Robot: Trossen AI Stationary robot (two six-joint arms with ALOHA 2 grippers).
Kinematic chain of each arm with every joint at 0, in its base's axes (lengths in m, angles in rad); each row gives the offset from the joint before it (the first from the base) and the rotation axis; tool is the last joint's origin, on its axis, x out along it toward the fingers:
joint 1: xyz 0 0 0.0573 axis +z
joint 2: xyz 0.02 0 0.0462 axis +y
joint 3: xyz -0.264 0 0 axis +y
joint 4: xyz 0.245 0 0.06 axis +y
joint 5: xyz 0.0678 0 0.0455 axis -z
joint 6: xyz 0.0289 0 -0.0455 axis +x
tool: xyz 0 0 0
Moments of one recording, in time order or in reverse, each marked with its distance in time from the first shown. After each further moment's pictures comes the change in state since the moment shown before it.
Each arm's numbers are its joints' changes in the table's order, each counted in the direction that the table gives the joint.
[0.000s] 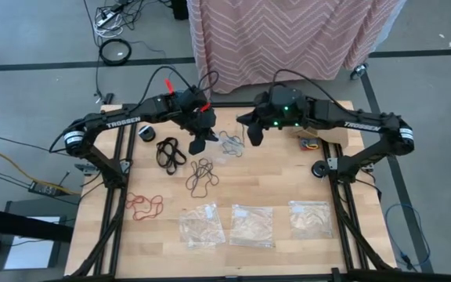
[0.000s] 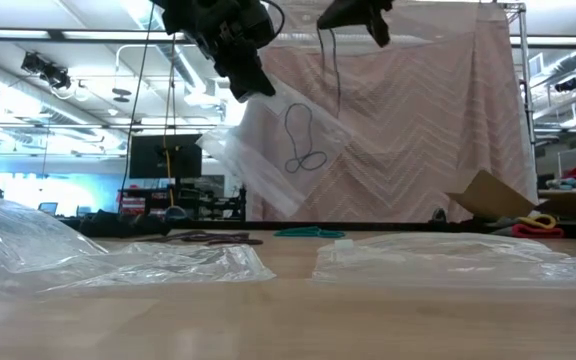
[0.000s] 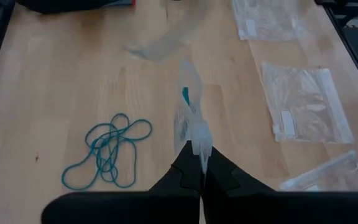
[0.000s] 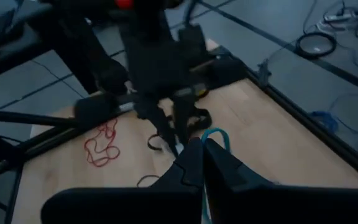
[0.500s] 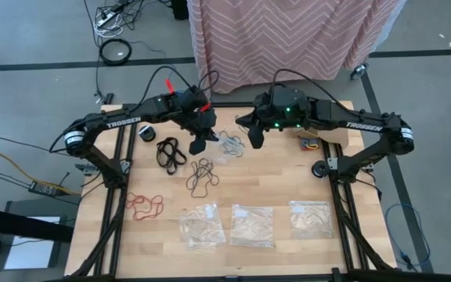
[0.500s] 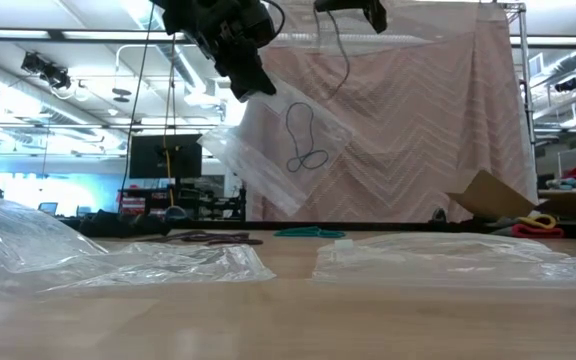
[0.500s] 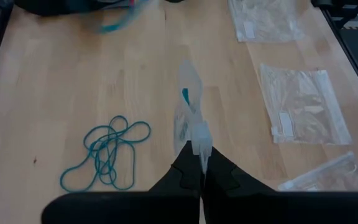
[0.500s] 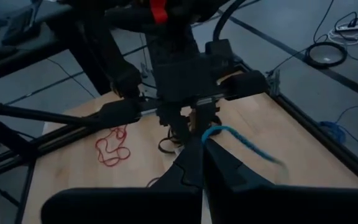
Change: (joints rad) left arm 0.000 0.000 0.000 -0.008 0.007 -0.002; right arm 0.033 0.008 -0.049 0.028 0.008 -0.017
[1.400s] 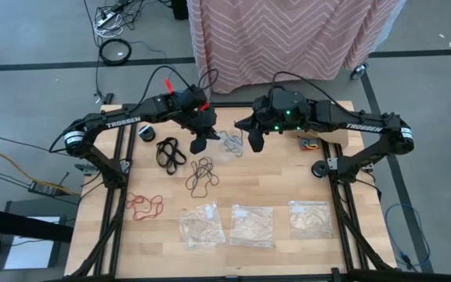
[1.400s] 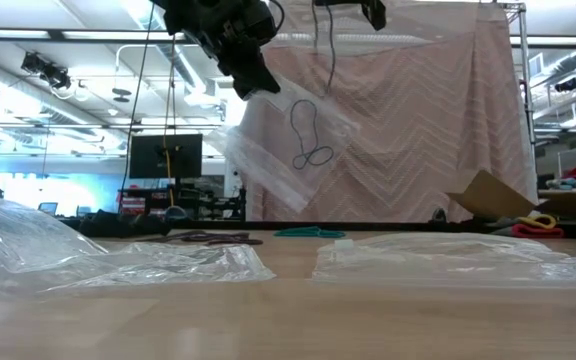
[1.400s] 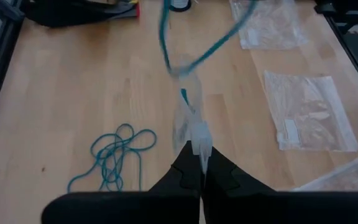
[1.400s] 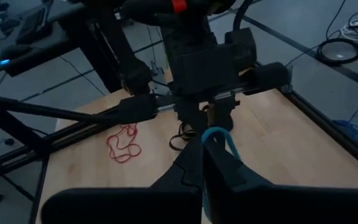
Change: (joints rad) left arm 0.000 0.000 0.000 -0.033 -0.008 0.000; right arm 0.034 0.000 0.000 -0.003 -0.012 0.021
